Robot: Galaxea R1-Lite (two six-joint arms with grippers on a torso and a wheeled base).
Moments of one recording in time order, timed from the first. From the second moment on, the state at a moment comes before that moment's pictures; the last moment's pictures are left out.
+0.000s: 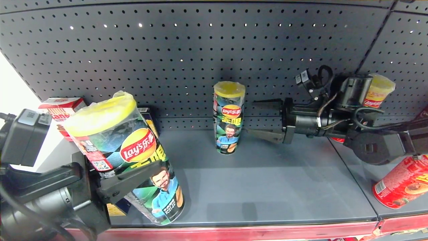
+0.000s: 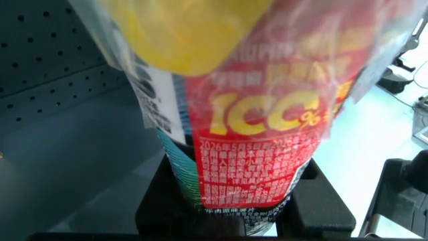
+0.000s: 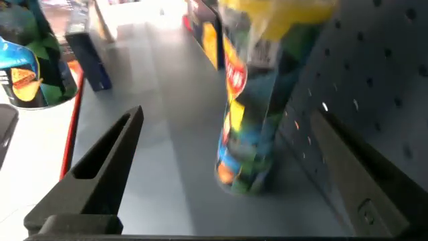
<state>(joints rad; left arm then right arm) -0.46 1.22 -0.35 -0.91 -0.42 -0.09 0.39 1.89 -1.18 -0.71 0.92 -0.26</state>
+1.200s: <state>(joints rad) -0.45 1.26 -0.35 -0.92 -0.42 -0.09 0.46 2.24 -1.52 -0.69 0.92 -0.15</state>
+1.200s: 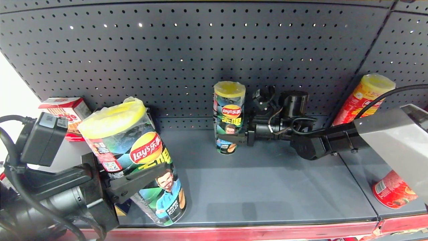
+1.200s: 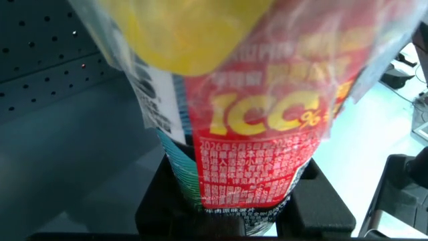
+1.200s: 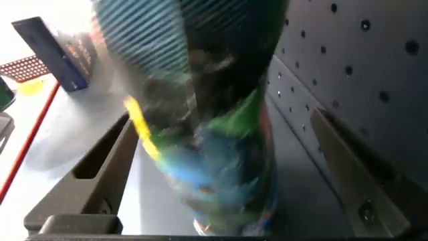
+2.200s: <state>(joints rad) -0.44 1.26 -0.34 -0.92 -0.42 -0.09 0.51 2.18 -1.42 -0.71 0.79 -0.15</state>
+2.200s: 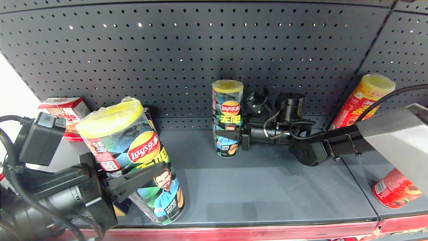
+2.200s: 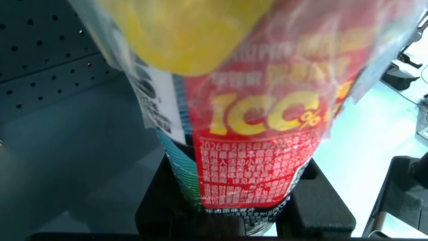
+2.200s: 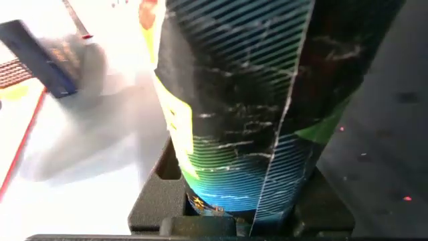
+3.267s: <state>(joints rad) -0.44 1.26 -0.35 -0.92 -0.41 -0.09 0.65 1.92 -0.70 -1.21 0.68 -0.16</state>
